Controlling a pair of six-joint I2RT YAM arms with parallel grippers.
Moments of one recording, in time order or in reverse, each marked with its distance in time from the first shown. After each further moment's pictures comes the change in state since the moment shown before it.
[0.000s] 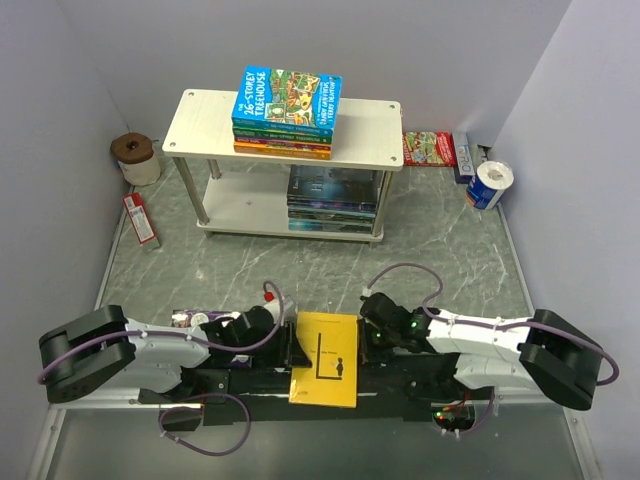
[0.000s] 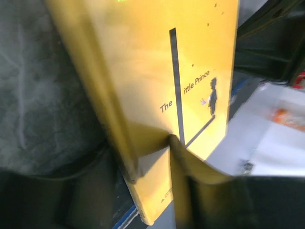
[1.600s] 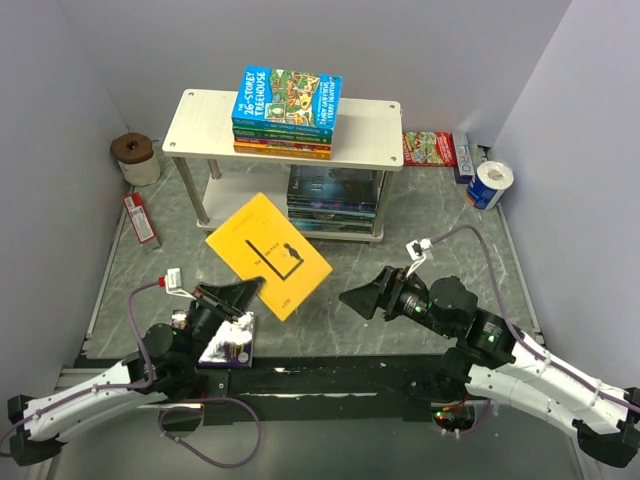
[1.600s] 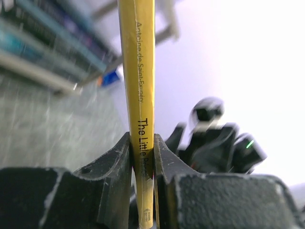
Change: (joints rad) left arm -0.017 -1.156 -0.084 -0.077 -0.747 0.048; right arm -0.024 -0.628 0.250 -0.042 0.256 -0.029
